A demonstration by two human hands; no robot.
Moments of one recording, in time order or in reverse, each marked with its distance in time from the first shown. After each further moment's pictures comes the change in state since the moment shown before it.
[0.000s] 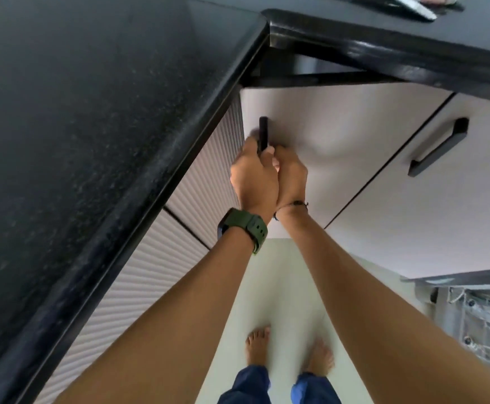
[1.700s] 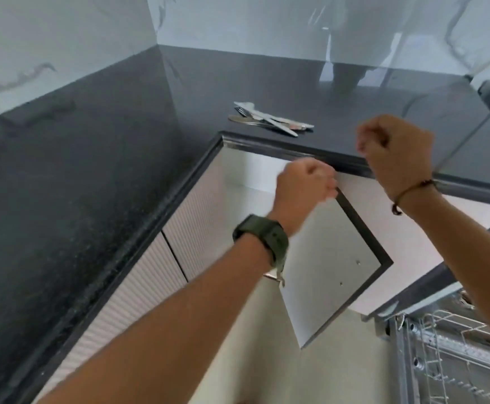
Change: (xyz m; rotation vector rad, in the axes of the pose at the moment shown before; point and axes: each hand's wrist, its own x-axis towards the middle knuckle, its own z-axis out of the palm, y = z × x) left_hand -0.120 0.194 -0.065 -0.489 -0.661 0.099; right_hand -0.006 -0.060 -0.307 -0.268 0.323 -0.195
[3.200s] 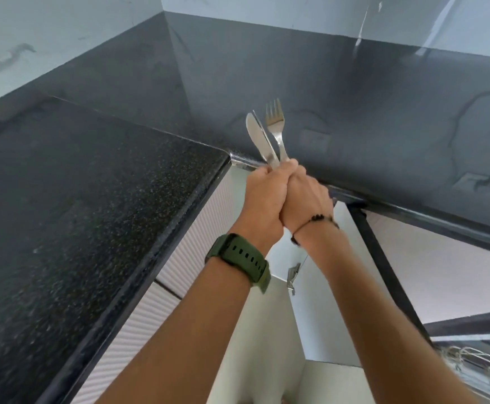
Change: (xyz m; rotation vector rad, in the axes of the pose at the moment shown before) left_hand 0.112 -0.010 -0.050 -0.463 0.341 -0.388; right_hand 0.039 -0.060 0.144 -0.143 -0.645 0.234
